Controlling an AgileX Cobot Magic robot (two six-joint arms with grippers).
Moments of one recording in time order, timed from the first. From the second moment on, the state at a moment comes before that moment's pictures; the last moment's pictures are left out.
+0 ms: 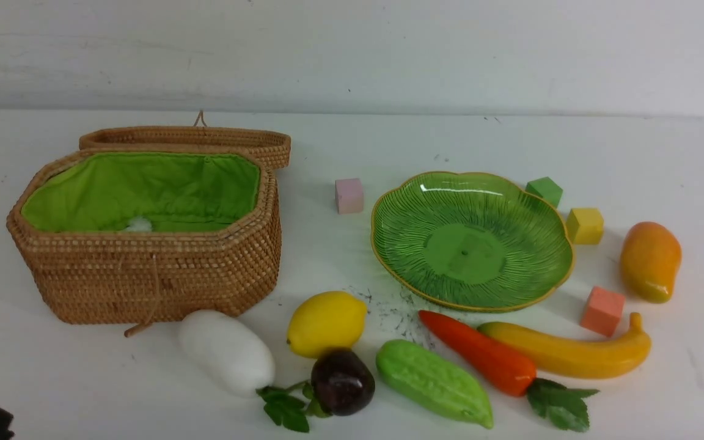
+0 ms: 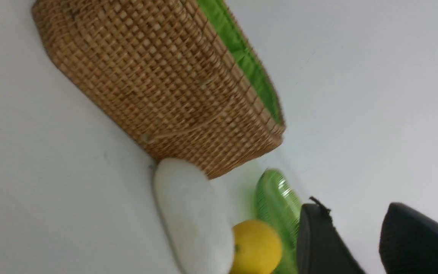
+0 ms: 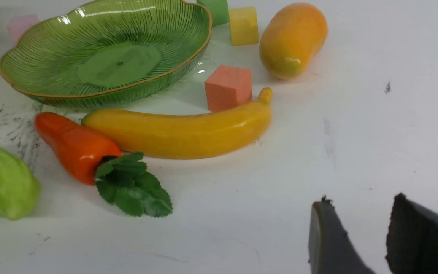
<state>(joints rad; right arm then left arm) 0.00 -0.01 0.02 0.04 0.39 0.06 -0.09 -0.02 0.03 -0.62 0.08 -0.48</state>
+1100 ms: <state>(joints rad) 0.00 -0.01 0.03 0.24 0.24 0.32 -0.09 0.67 -0.72 -0.44 1.00 -0.08</state>
